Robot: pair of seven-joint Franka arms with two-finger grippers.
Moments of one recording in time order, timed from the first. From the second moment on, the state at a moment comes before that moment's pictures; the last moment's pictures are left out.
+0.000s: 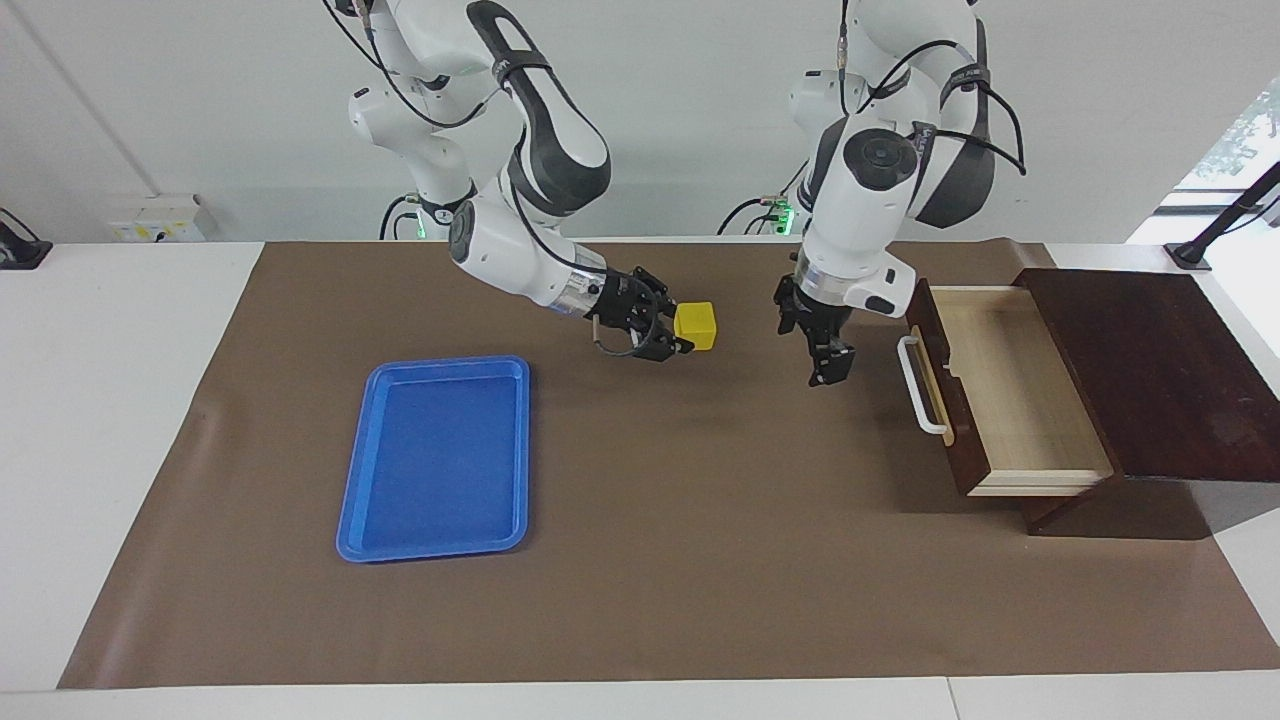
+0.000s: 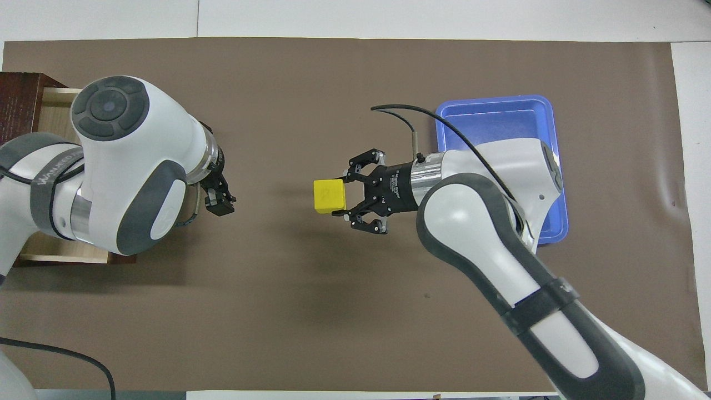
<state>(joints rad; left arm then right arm) -0.34 0.13 -0.02 -1.83 0.04 1.97 -2.18 0.41 0.19 0.02 -1.94 1.12 2.22 1.35</state>
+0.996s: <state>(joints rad) 0.15 0.11 -0.03 -1.90 0.04 2.09 -1.42 0.00 0.36 0.01 -1.91 0.87 2.04 1.08</state>
